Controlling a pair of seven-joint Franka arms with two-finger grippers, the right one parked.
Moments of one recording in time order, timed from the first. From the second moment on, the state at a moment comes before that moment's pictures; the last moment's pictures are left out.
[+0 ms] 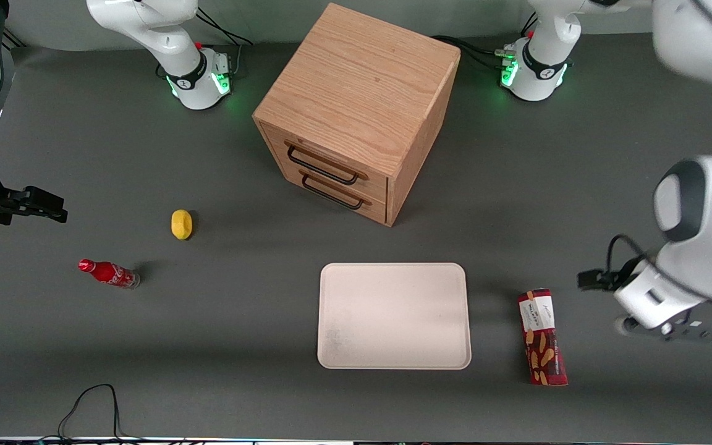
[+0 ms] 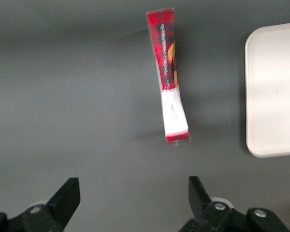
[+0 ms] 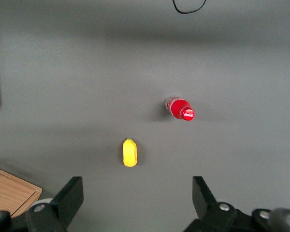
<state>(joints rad) -0.14 0.62 0.07 -1.20 -0.01 1.77 0.03</state>
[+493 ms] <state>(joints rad) -0.18 0.83 0.09 -1.19 -0.12 2.08 -0.08</state>
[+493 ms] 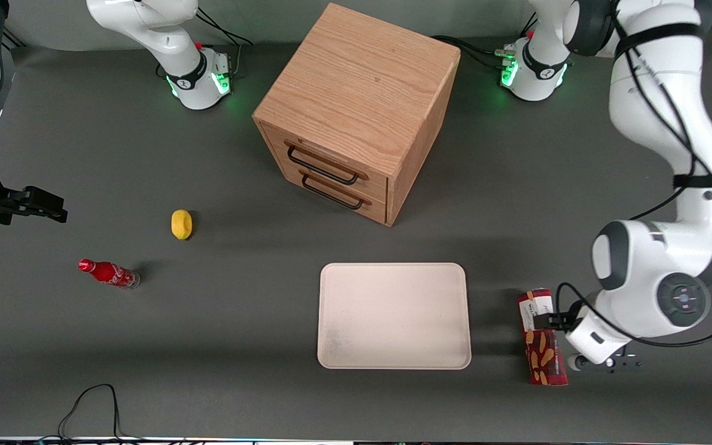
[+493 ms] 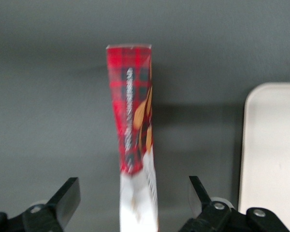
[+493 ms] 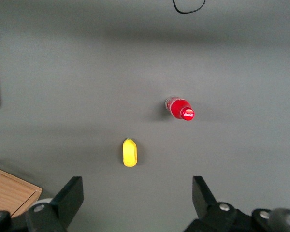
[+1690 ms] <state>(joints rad) -0.20 0.82 0.12 -1.23 -0.10 2.12 -0.07</state>
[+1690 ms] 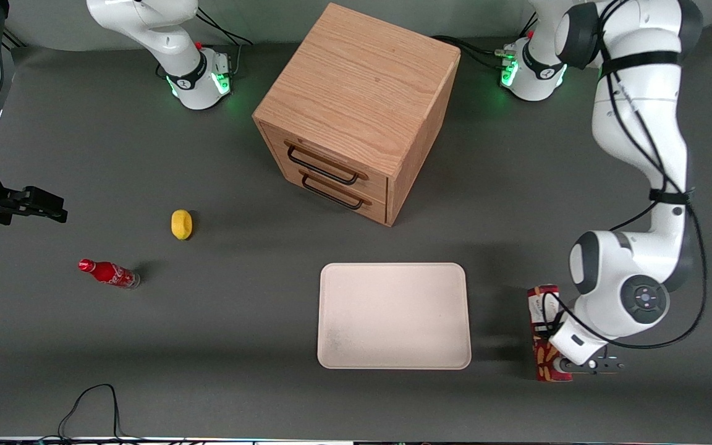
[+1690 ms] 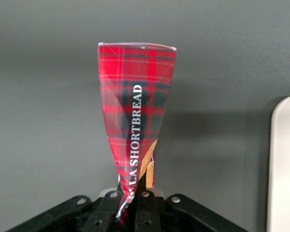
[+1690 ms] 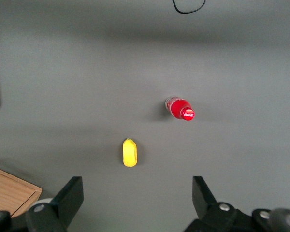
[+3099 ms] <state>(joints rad) -0.36 0.90 -0.02 -1.11 -0.10 2.10 -0.31</state>
